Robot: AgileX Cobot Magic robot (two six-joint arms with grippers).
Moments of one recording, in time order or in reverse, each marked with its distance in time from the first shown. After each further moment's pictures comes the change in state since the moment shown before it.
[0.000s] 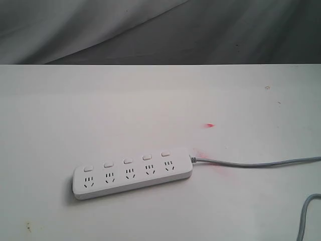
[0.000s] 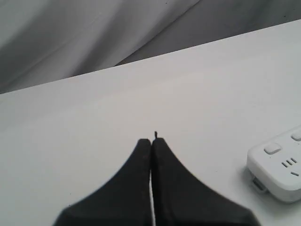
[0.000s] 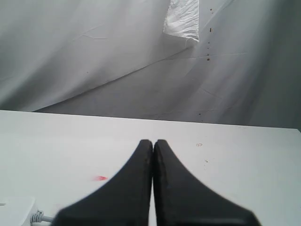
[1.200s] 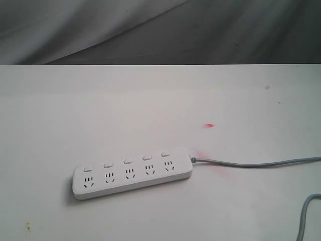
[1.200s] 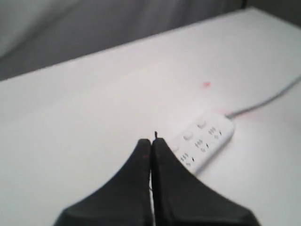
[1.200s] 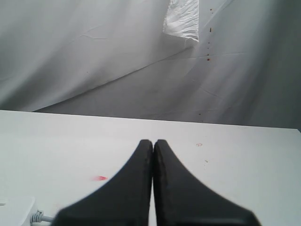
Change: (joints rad) left arm 0.000 0.451 -0.675 -0.542 0.645 0.447; right arm 0.000 0.000 0.000 0.000 0.000 0.000
